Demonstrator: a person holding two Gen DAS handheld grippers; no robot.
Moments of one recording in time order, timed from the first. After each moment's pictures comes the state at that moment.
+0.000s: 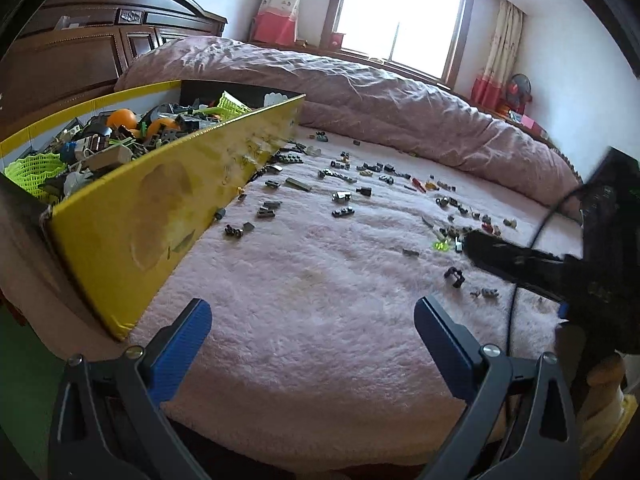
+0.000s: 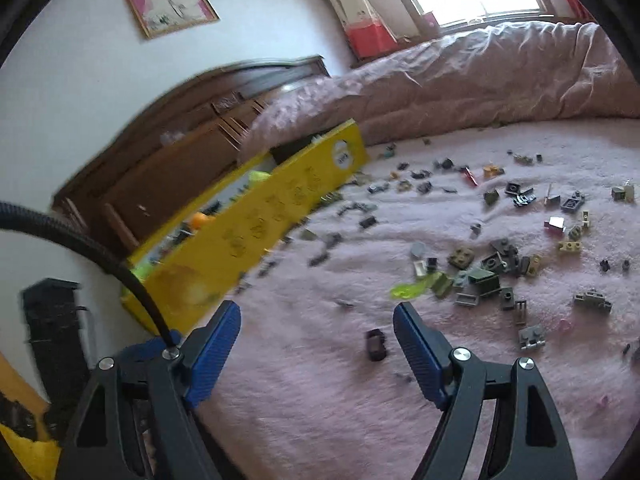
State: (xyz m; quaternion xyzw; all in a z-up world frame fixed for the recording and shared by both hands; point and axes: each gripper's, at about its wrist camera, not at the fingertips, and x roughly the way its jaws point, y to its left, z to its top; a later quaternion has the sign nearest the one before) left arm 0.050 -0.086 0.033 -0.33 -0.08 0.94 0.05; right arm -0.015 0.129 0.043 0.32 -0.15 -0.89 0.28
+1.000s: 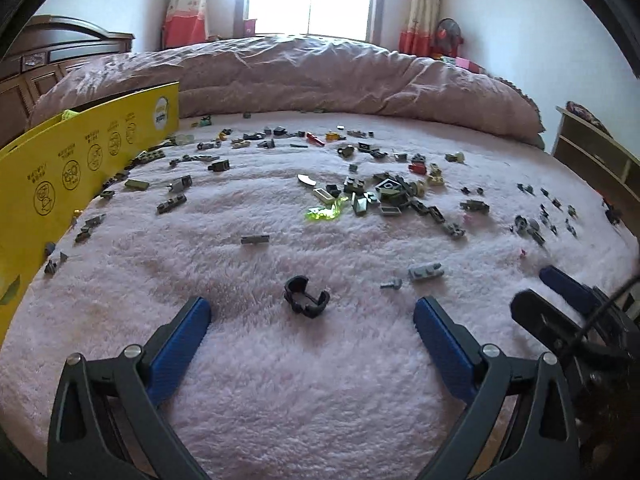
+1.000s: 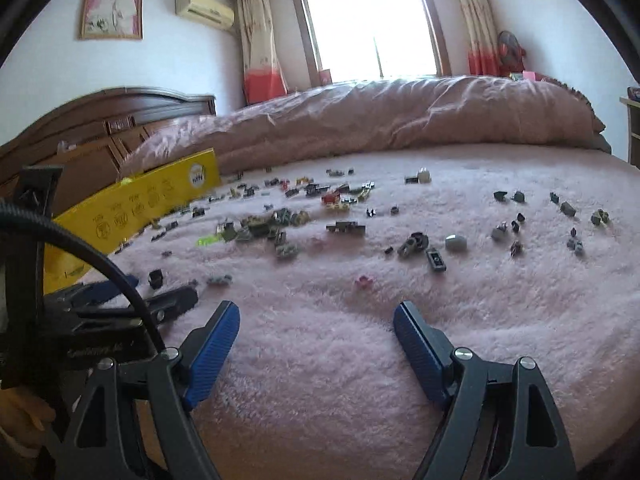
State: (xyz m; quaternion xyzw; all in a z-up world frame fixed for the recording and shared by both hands) left arm -0.002 0.031 -0.007 -0.33 0.02 0.93 0.17; right arm 0.062 0.194 -0.001 0.24 -0.08 -0.97 0.03
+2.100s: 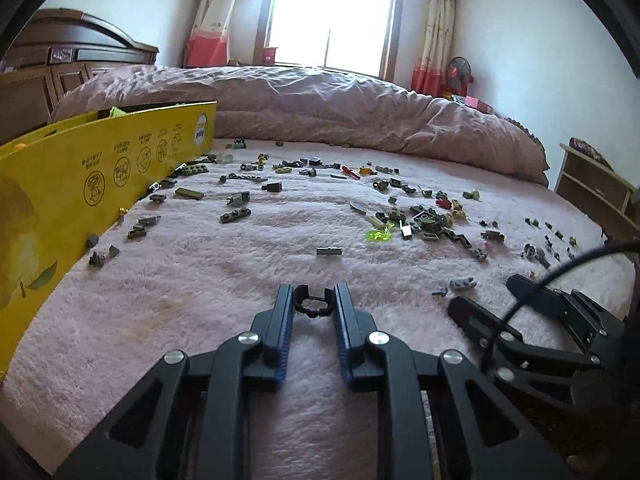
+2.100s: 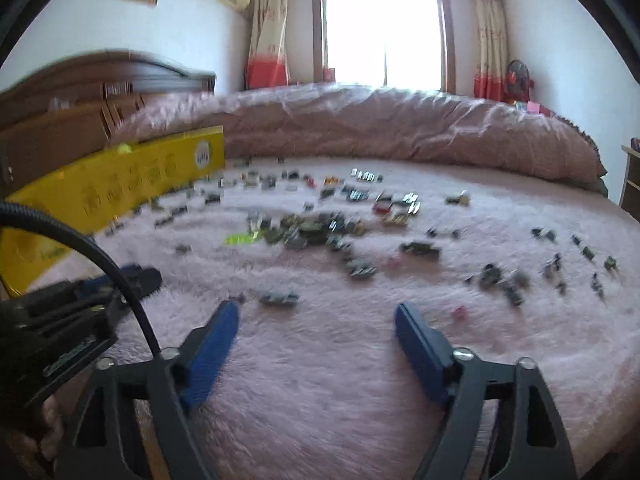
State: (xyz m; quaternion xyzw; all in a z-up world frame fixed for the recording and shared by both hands) left arm 0.009 -0.016 -0.005 -0.28 -0.02 0.95 0.15; right arm 0.036 0.122 0.004 0.27 0.00 -0.96 -0.01
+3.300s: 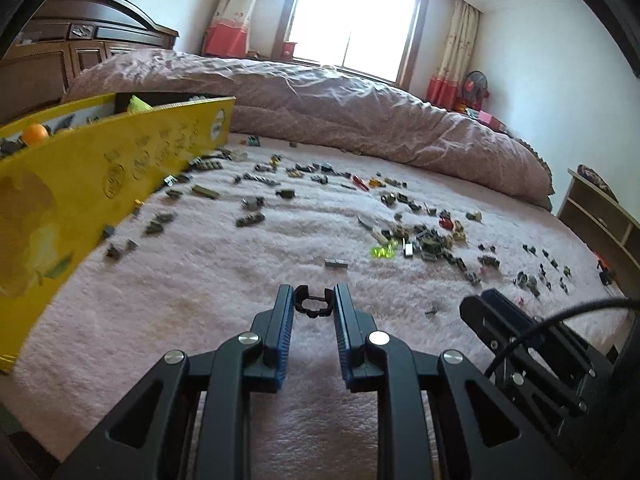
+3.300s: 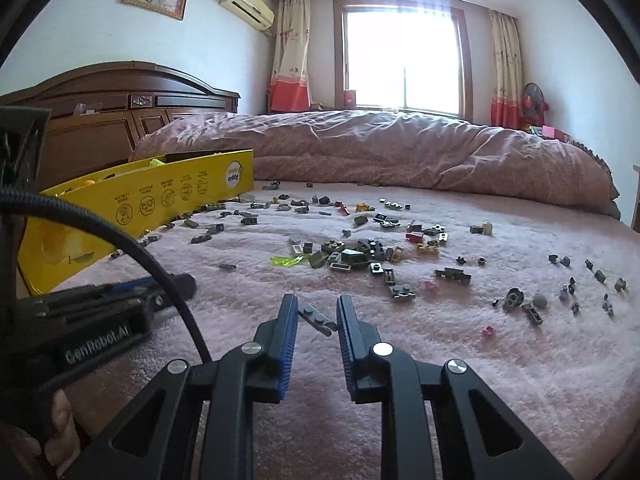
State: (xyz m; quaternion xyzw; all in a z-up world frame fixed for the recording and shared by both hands) left arm 0.012 -0.028 0.013 -0.29 -0.08 0.95 0.13; right arm 0.051 0.104 0.015 0.21 0.01 -0.98 0.03
